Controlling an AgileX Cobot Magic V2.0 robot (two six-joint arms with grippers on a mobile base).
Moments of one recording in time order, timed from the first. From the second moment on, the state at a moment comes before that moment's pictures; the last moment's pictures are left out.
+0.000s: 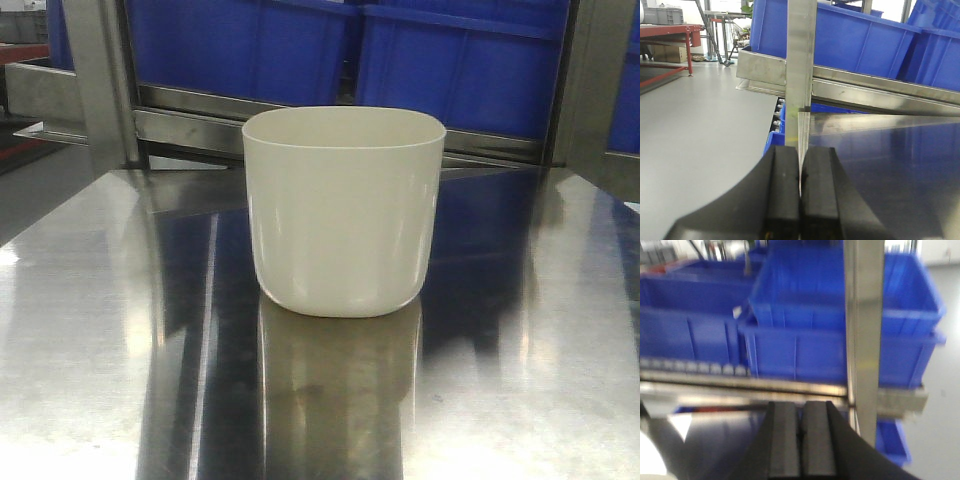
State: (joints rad) left arm -0.10 -0.01 0.01 -0.07 0.06 0.02; right arm 0.02 0.82 -0.89 0.15 0.28 0.02
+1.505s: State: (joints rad) left arm -0.10 -0.01 0.01 -0.07 0.06 0.02; right arm 0.43 1.73 -1.63 0.14 1.11 0.02
